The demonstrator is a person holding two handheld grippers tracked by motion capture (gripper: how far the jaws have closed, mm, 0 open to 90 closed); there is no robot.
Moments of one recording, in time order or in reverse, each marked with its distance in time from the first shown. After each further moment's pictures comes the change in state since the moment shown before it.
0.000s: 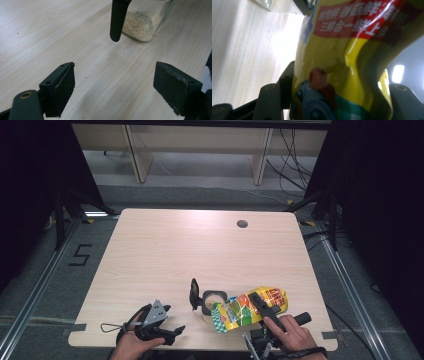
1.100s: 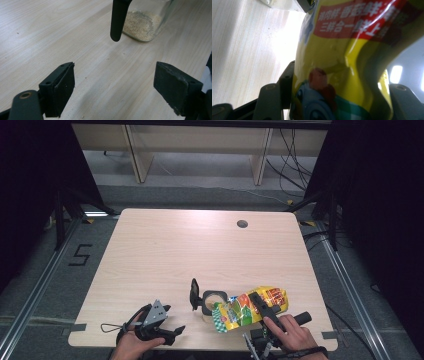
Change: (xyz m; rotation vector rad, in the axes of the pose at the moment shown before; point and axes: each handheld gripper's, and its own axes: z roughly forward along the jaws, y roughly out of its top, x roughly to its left) left arm 0.000 0.000 0.001 -0.007 0.002 -0.006; right arm 0.001 -0.001 0.001 0.006 -0.005 -0.014
